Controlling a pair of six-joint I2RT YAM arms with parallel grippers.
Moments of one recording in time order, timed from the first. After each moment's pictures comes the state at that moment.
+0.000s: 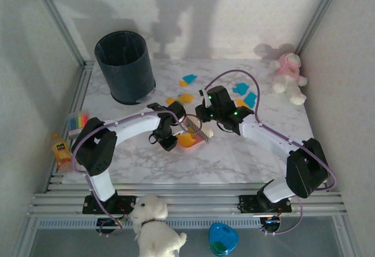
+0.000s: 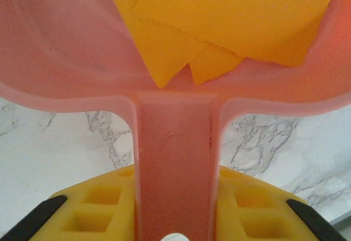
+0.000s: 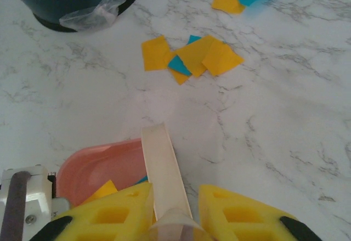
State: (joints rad) left arm -0.68 1.78 1.24 -0.98 0.04 0.12; right arm 0.67 1.47 1.07 -0.32 0.01 0.24
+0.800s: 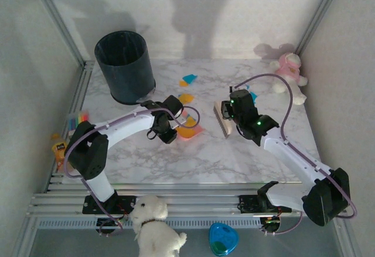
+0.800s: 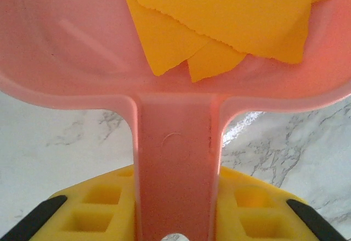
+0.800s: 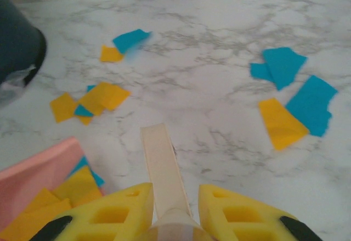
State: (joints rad) left arm -0.65 1.71 1.24 -0.90 0.00 0.11; right arm 0.57 1.18 0.94 -0.39 0.29 0.36
